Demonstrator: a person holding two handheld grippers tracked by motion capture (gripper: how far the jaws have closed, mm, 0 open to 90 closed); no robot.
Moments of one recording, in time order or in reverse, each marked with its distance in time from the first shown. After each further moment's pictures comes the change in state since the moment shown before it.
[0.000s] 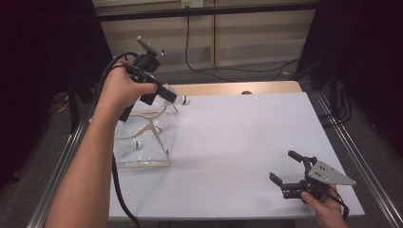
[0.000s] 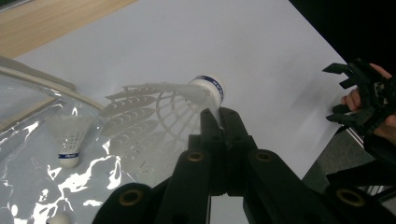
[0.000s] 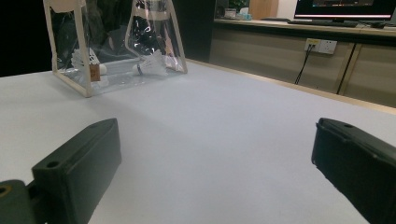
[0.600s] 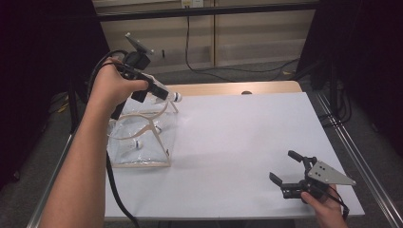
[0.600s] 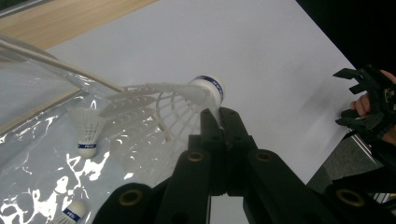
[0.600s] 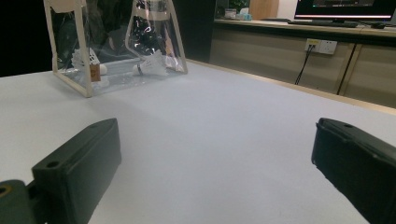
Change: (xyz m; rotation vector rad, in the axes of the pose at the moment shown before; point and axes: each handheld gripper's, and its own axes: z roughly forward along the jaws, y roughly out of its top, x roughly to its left) left arm 0.014 -0.005 -0.013 -0.004 0.025 -0.017; right arm 0.000 0.000 0.000 -0.001 0.001 0.001
